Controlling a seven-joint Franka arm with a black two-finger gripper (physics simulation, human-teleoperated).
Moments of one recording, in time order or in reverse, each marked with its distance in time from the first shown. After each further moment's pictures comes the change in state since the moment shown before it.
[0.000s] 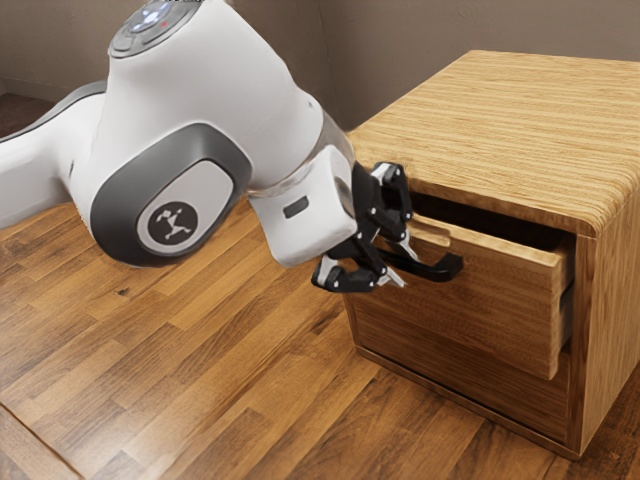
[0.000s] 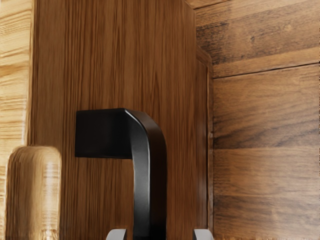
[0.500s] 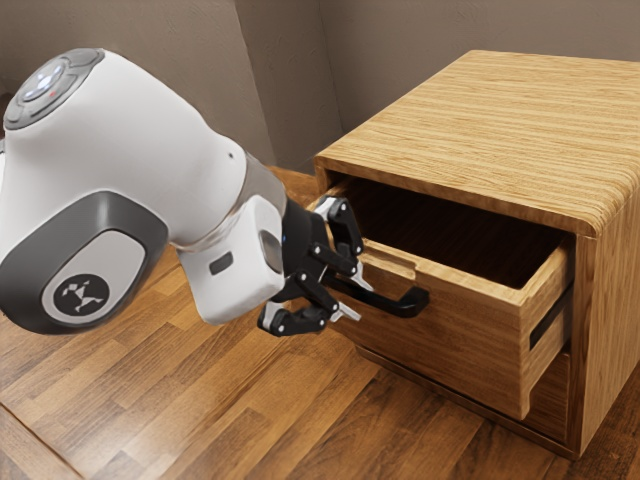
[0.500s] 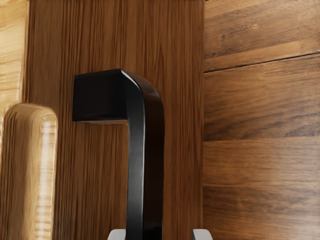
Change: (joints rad) arm -0.003 -0.198 -0.005 -0.226 0.001 0.079 -0.013
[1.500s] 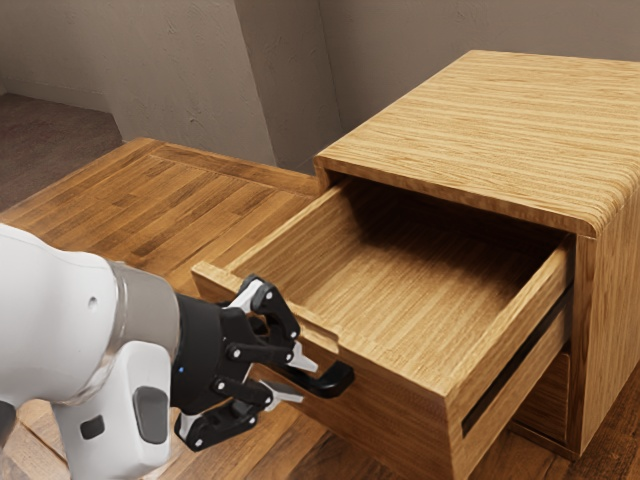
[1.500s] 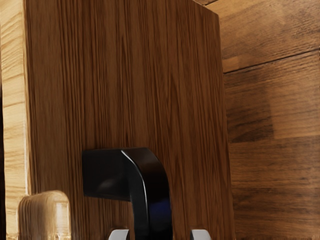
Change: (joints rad) arm 0.083 -0.363 -0.194 -0.292 -0.016 0.051 -0.020
